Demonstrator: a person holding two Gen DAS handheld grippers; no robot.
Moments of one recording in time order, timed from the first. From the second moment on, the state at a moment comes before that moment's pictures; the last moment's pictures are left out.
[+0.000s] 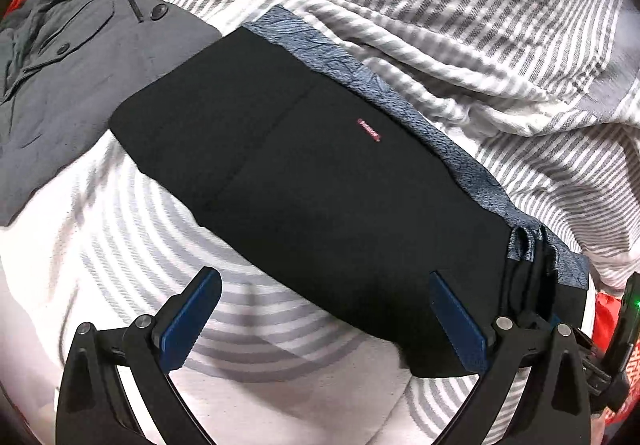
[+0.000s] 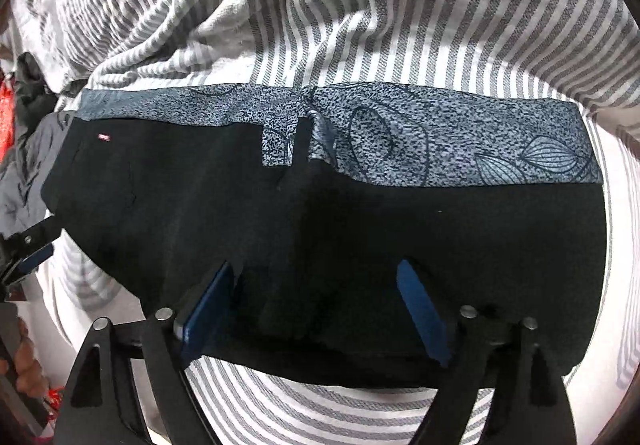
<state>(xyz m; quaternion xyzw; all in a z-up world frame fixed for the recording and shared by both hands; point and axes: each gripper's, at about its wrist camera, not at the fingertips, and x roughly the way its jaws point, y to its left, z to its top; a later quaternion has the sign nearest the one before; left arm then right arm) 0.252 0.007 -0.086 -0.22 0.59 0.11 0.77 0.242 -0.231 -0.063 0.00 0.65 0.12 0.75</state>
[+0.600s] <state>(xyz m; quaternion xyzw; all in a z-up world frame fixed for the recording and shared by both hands) 0.251 0.017 -0.085 -0.20 0.60 0.10 0.77 0.244 -0.179 -0.084 -0.11 0.66 0.08 0.74</state>
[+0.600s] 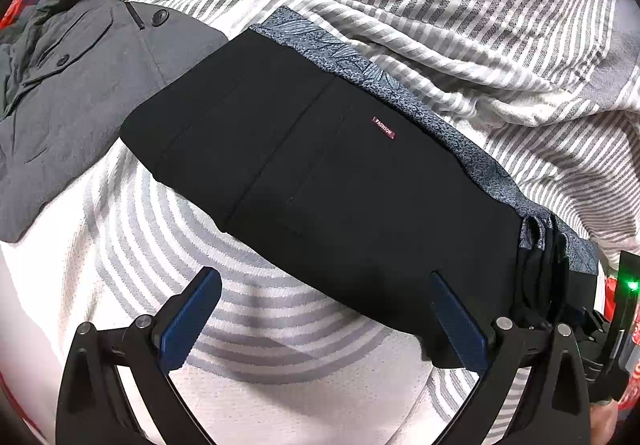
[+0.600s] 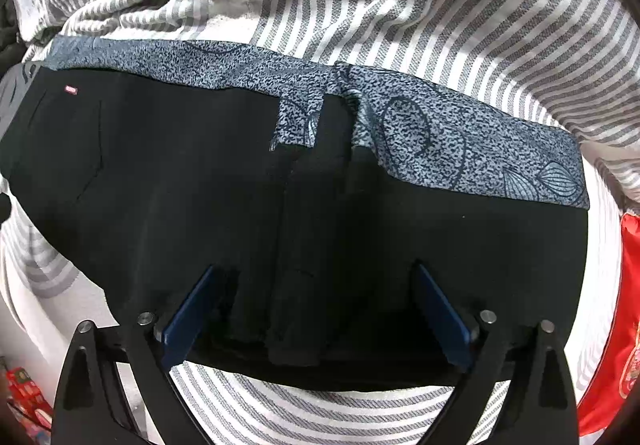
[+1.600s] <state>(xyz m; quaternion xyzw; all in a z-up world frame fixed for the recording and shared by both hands) 0.254 0.103 -0.081 -0.36 0.55 0.11 0.75 0.231 -0.177 -0.075 -0.09 0.66 0.08 0.74</state>
